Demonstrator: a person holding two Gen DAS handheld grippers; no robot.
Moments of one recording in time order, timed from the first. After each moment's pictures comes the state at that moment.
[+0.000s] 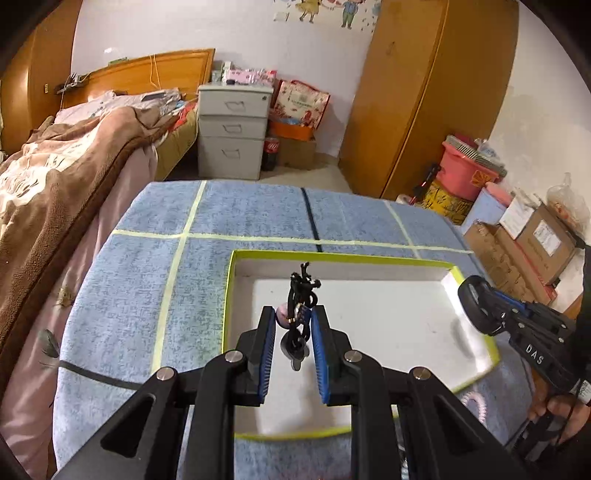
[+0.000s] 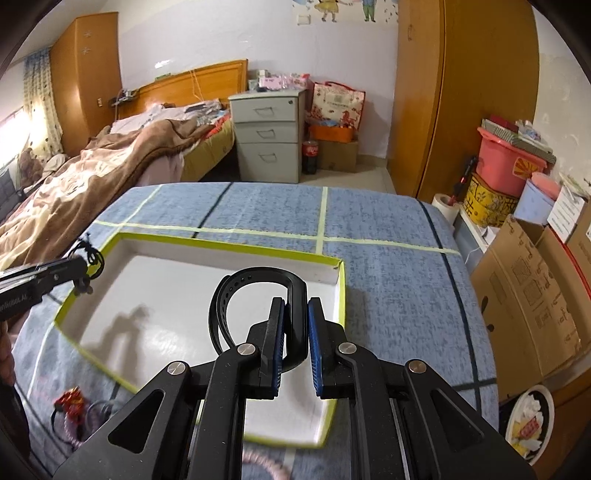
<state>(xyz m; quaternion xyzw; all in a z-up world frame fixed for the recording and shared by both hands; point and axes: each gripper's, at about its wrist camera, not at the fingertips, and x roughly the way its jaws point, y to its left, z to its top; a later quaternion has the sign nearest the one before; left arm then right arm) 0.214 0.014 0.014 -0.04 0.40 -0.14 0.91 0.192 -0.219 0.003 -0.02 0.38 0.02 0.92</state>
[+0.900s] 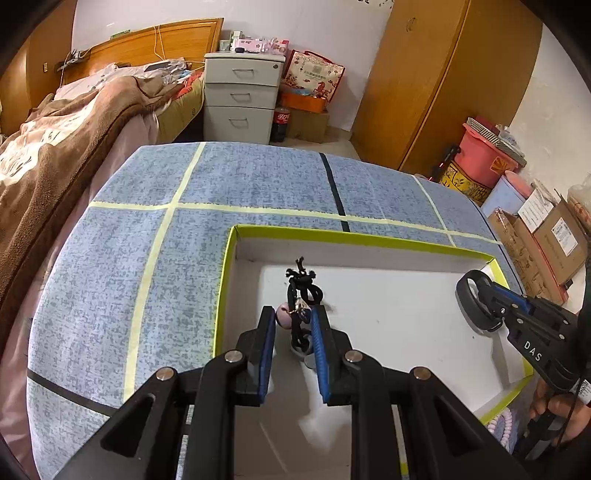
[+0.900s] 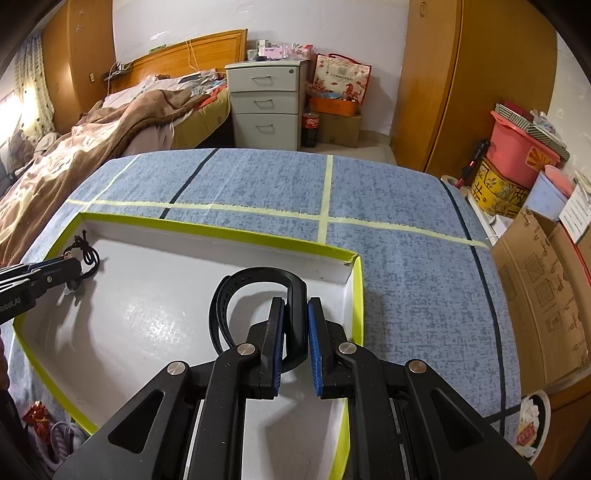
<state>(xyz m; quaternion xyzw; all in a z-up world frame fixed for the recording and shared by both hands) 0.248 0.008 -0.022 -0.05 0.45 -0.12 0.88 0.234 -0.218 -0.029 -0.03 0.43 0.02 0.90</state>
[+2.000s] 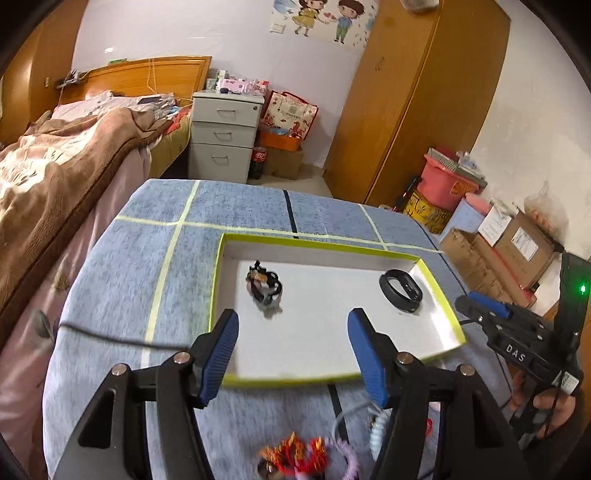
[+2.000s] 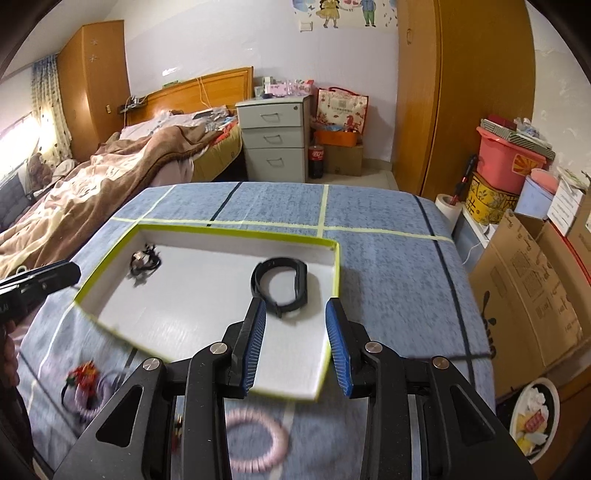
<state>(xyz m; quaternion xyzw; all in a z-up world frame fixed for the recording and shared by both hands) 0.162 0.030 0.028 -0.08 0.37 -0.16 0.91 0.146 -0.229 0.015 0.00 0.37 0.04 0.93</state>
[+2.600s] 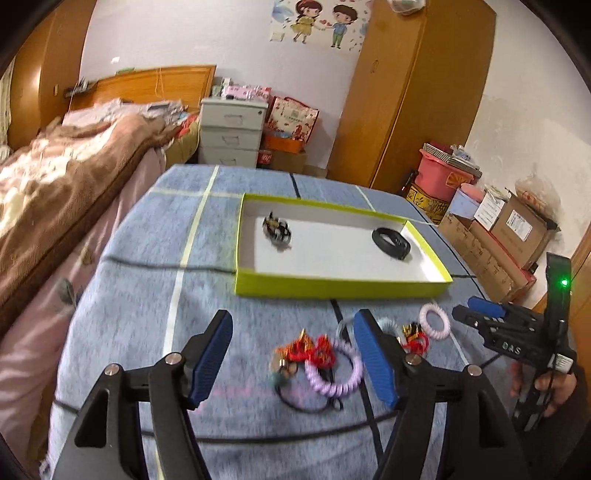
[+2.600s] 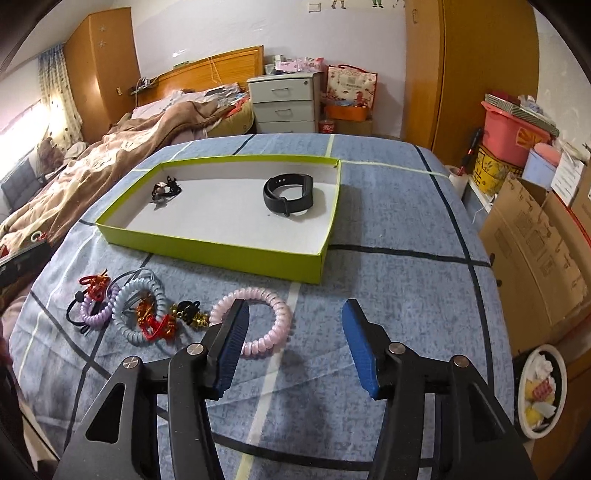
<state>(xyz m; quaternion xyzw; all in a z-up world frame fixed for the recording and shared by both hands) 0.084 0.053 0.011 -0.07 0.36 -0.16 0.92 0.093 -0.235 -0.021 0.00 0.41 0.06 0.91</state>
